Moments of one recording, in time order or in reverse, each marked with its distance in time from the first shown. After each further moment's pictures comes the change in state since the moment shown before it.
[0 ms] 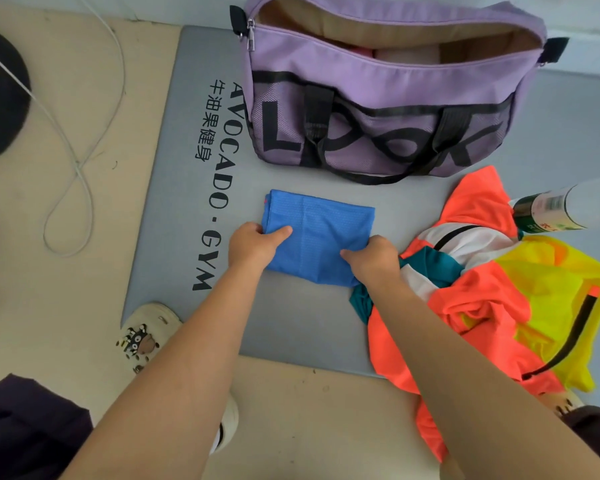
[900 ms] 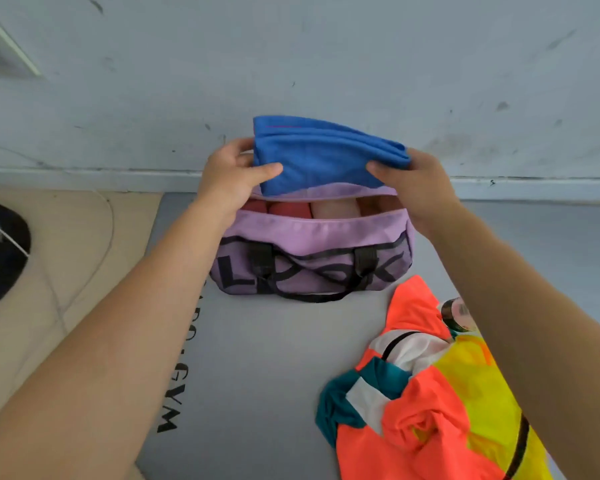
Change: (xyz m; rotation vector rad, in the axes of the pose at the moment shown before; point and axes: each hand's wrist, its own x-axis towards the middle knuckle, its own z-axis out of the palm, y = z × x) left_hand -0.020 0.293 -0.088 -0.460 -0.181 0.747; right_hand 0.009 -0.171 -0.261 0.571 0.156 -0.714
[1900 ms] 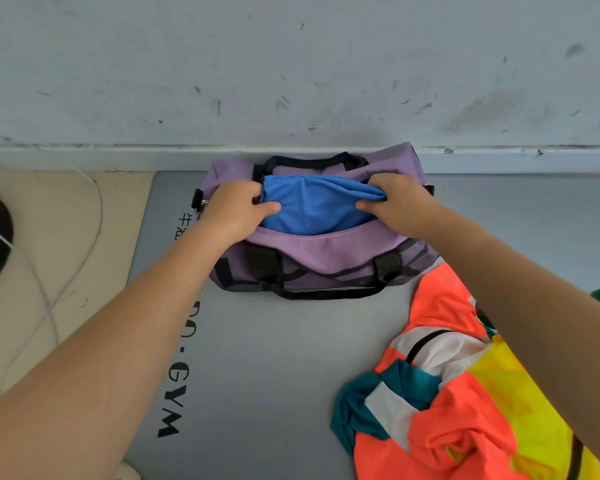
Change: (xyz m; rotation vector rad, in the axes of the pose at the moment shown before) left_hand 0.011 -0.088 -0.010 0.941 -0.123 -0.011; right_hand 0.030 0.081 0.035 -0.885 -0.322 -0.073
